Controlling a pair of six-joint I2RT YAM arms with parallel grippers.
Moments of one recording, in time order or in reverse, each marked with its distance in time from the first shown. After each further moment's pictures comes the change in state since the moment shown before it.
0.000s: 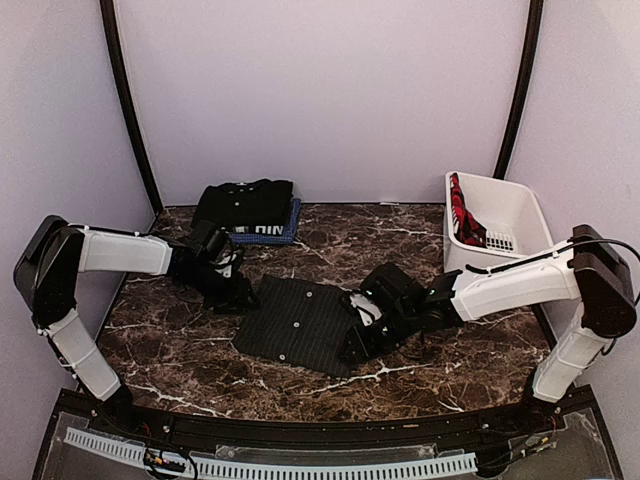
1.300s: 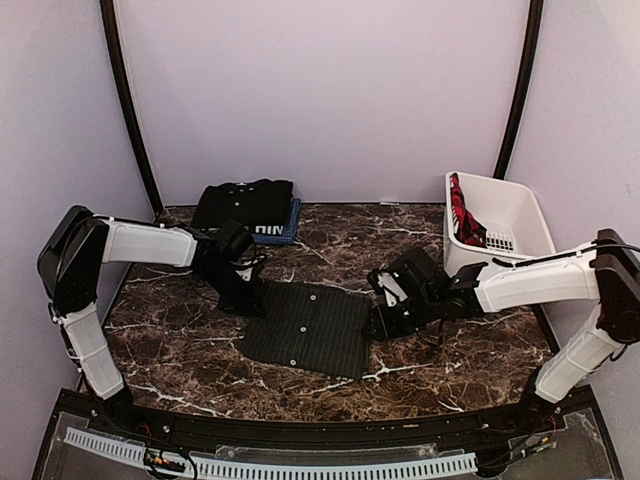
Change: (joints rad) left arm -0.086 0.160 0.173 -0.155 0.004 0.053; right arm -0.135 -0.138 -0.083 0.009 0.137 -0.053
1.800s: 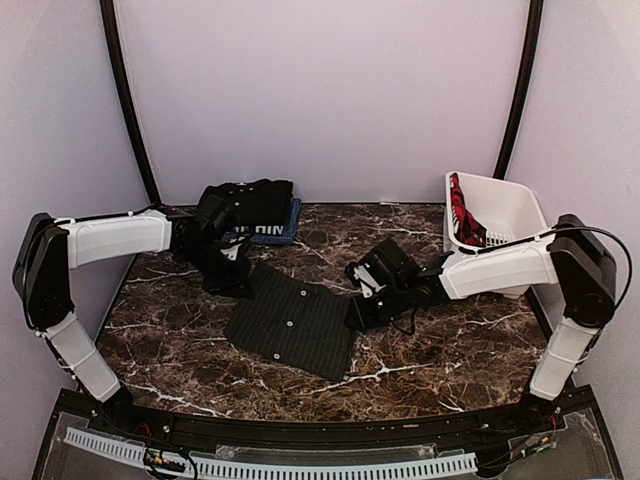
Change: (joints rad) left arm 0.027 -0.170 0.060 -0.165 -0.045 0.044; right arm 0.006 0.214 0.190 -0.008 0.012 -0.041
